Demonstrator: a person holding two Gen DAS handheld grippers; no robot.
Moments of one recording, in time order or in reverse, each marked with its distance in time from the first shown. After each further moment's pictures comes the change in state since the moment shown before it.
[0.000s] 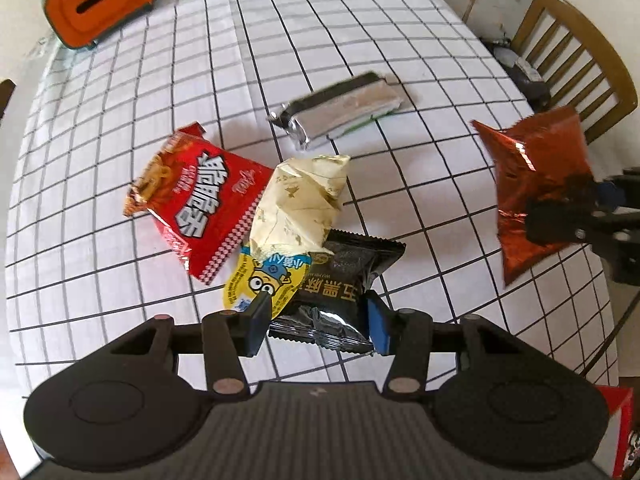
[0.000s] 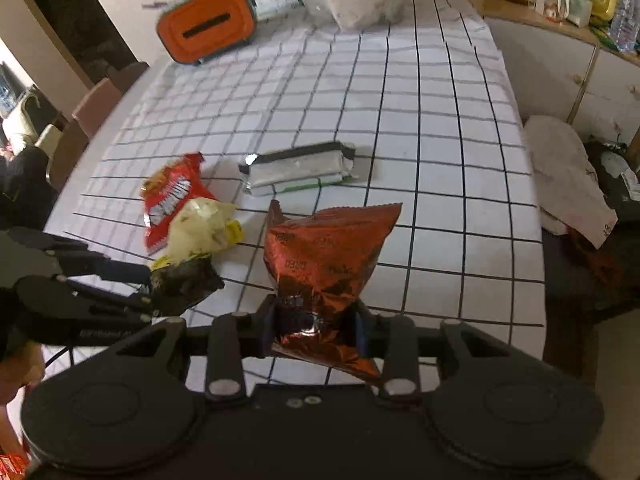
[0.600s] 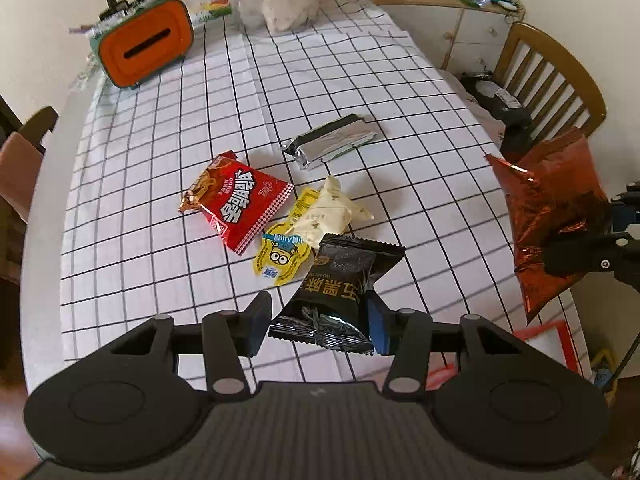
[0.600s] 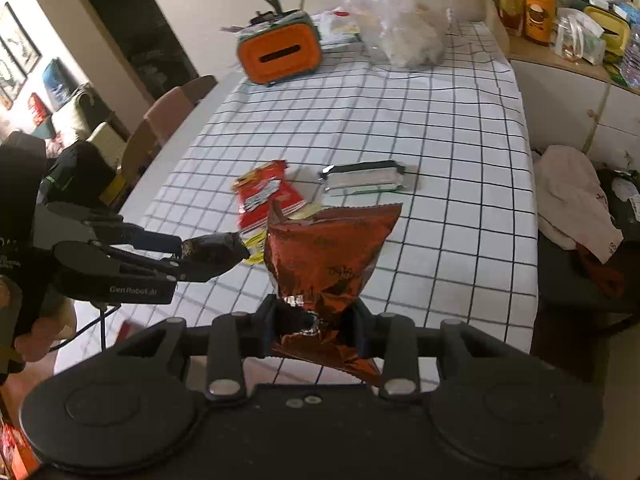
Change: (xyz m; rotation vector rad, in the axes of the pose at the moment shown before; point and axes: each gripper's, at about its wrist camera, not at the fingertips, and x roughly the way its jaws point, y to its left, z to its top) left arm -0.105 -0.014 -0.055 0.018 -0.131 0.037; right arm -0.102 0.039 -0.037 -0.086 -0.040 0.114
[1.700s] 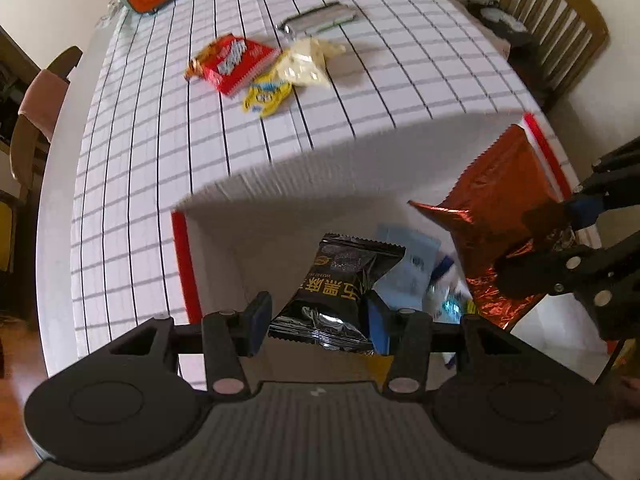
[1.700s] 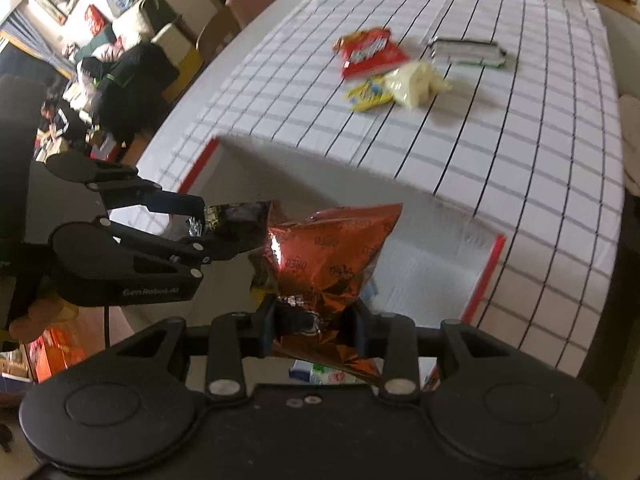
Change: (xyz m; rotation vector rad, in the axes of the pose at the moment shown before) left arm -0.020 -0.062 -0.138 0.006 0.161 0.102; right arm 0.020 0.063 -0.110 -0.123 0.266 0.147
